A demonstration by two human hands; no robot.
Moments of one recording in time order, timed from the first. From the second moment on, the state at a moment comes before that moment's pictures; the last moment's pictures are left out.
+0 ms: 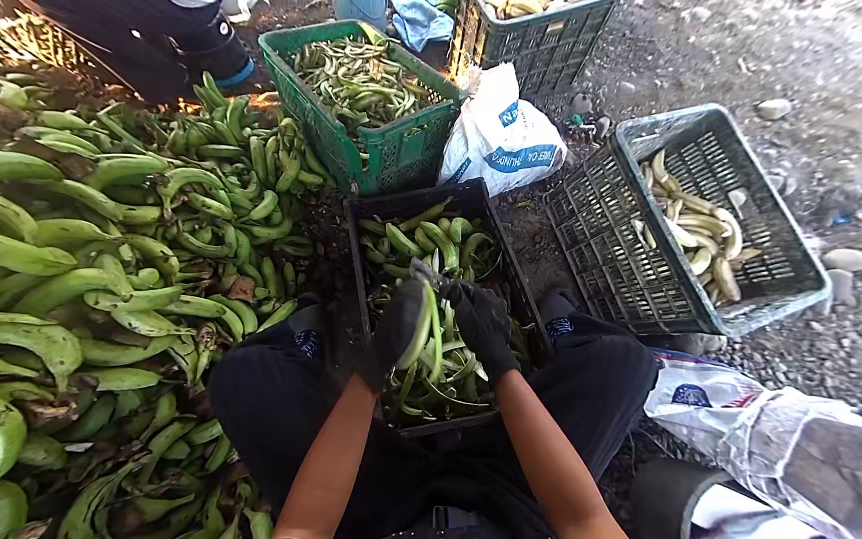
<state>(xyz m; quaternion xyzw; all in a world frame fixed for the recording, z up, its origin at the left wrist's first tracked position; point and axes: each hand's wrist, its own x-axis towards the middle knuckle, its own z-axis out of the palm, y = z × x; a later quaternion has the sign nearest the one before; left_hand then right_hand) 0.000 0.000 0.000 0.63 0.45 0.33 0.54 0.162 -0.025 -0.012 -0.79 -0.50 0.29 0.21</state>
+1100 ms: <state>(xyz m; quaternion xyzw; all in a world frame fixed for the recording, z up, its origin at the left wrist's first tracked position) -0.015 0.017 -0.012 0.24 0.39 0.47 0.76 0.150 -0.069 -0.041 -0.66 -0.65 0.12 0.35</state>
